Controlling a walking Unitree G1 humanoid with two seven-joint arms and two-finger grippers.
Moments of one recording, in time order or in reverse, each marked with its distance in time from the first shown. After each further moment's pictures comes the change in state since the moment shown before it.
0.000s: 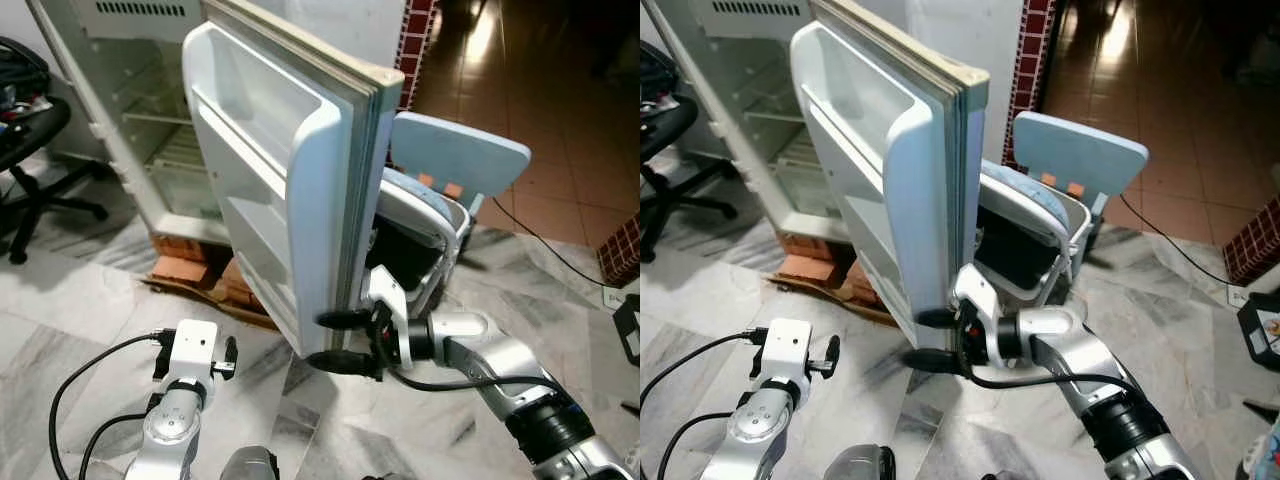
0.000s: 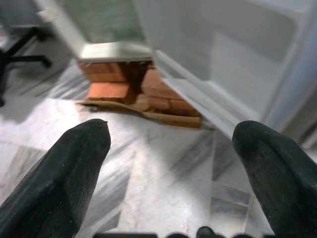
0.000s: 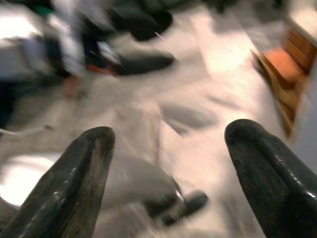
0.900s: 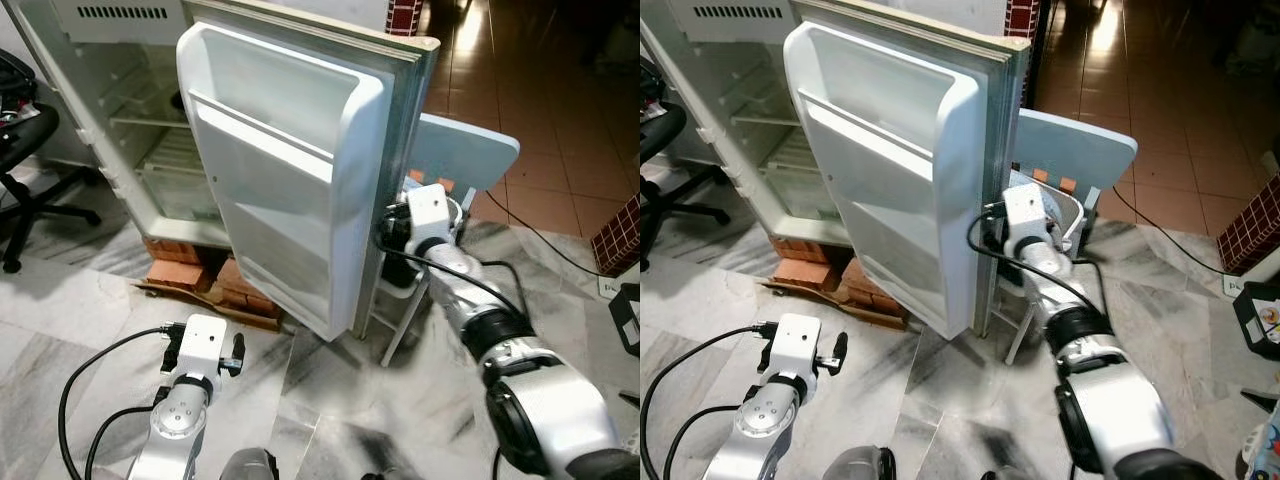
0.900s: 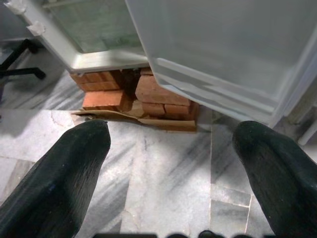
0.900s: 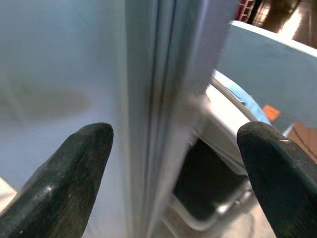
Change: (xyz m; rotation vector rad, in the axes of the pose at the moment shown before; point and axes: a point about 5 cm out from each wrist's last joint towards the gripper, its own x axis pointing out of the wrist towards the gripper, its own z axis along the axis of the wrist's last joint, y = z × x) left arm 0.003 -0.001 0.007 0.031 -0.017 -0.009; right arm -0.013 -0.095 0.070 0.042 -0.275 -1.077
